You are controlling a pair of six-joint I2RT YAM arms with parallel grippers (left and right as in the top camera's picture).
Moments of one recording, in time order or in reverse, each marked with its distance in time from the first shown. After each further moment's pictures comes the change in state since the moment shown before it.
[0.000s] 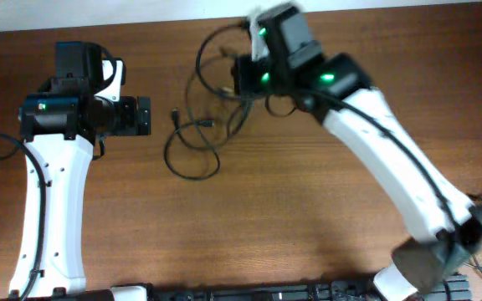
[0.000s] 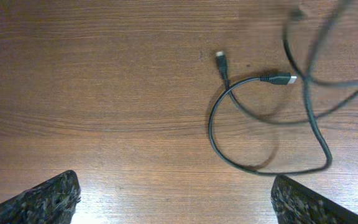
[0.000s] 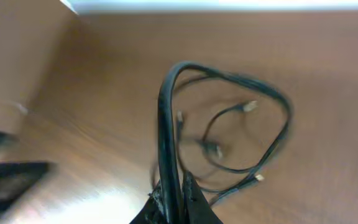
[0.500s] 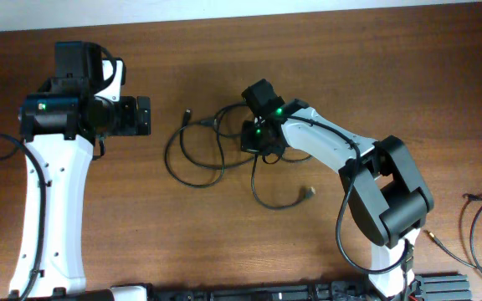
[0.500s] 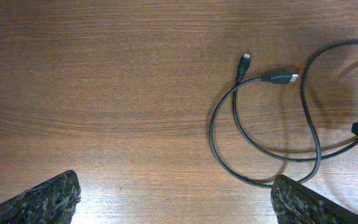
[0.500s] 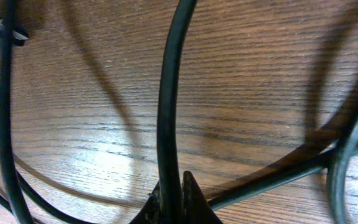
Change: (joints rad) left arm 0.000 0.000 0.000 0.000 0.000 0.000; right arm 0.000 0.306 -0.515 0.211 -0.023 0.274
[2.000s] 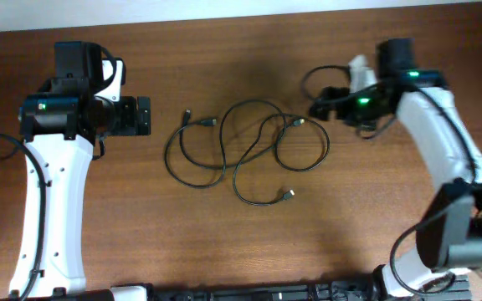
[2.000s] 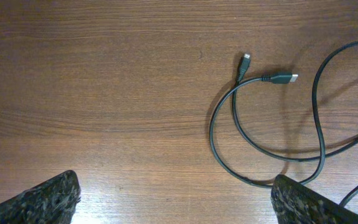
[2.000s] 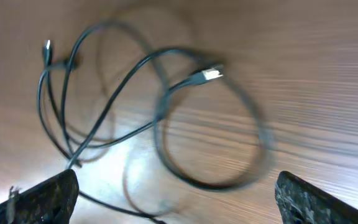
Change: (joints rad) left arm 0.000 0.000 0.000 0.000 0.000 0.000; right arm -0.521 -0.281 0.001 -0.301 -0.300 -0.525
